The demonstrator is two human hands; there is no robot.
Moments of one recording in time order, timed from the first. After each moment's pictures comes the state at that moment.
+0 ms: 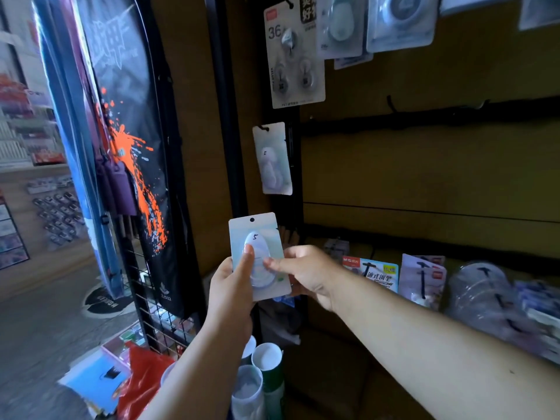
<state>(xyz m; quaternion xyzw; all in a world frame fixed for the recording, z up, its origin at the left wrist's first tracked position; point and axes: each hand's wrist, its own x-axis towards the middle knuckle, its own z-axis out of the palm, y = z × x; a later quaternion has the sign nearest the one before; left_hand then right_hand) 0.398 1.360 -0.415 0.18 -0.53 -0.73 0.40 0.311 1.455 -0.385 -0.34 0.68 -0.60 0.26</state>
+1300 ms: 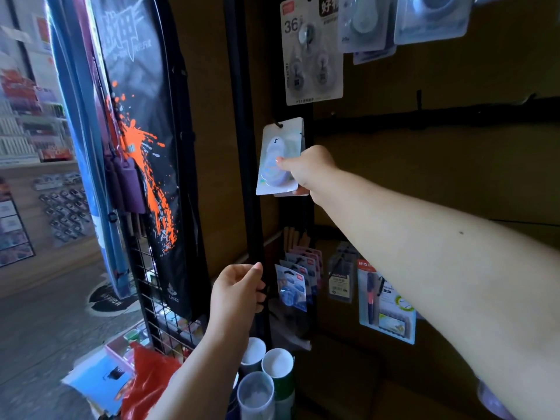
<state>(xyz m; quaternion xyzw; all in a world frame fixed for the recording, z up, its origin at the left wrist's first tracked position) 0.393 1.320 -0.438 0.27 -0.62 -0.61 0.41 0.261 1.389 -0.260 -0.28 0.75 -0.60 0.01</state>
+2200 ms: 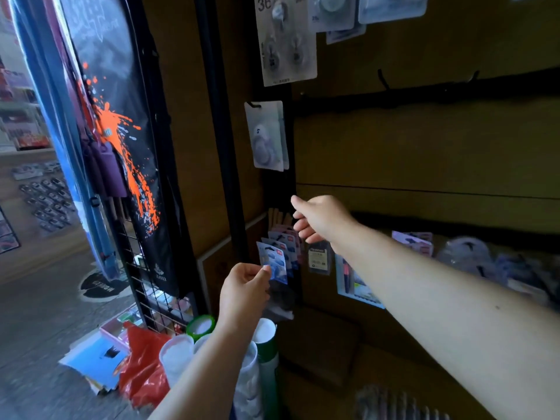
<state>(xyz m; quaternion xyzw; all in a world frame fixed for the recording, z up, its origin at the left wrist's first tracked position) 0.389 1.365 -0.464 0.29 -0.69 -0.56 0.36 0.279 1.470 -0.355 -0.27 0.77 -0.58 0.10</state>
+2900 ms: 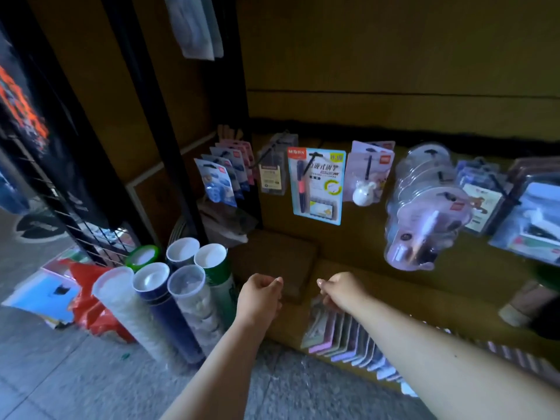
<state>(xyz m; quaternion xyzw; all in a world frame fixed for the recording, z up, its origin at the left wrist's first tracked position) 0.352 1.443 -0.635 0.35 -0.70 -0.61 0.12 0.237 1.583 -0.660 -0.08 0.88 -0.41 0.23</state>
